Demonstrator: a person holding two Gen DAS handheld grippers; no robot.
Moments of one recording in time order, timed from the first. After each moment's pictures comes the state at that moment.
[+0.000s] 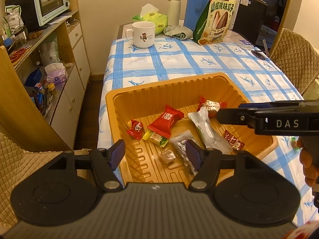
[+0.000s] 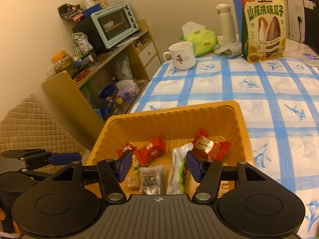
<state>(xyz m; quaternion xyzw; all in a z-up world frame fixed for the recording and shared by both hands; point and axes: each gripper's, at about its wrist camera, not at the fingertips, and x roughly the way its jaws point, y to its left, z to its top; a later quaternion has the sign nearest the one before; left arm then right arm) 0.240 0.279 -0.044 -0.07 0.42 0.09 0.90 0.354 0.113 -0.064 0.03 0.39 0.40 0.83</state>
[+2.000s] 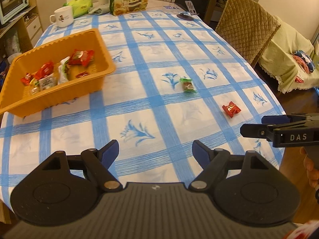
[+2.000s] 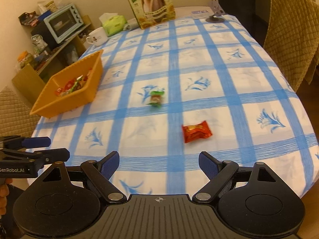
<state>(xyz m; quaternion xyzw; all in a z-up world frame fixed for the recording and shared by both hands) 0.186 -0.014 -0.061 -0.06 0.46 0.02 0.89 0.260 -0.237 -0.086 0.04 0.46 0.28 0.84</state>
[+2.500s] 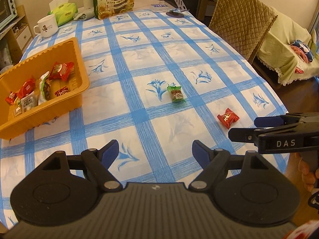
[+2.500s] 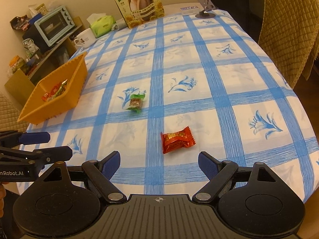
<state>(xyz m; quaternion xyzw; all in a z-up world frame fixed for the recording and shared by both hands) 0.234 -0.039 -0.072 -0.03 0.46 0.00 0.89 0.293 -0.243 -0.106 0.05 0.47 0.27 0.84</state>
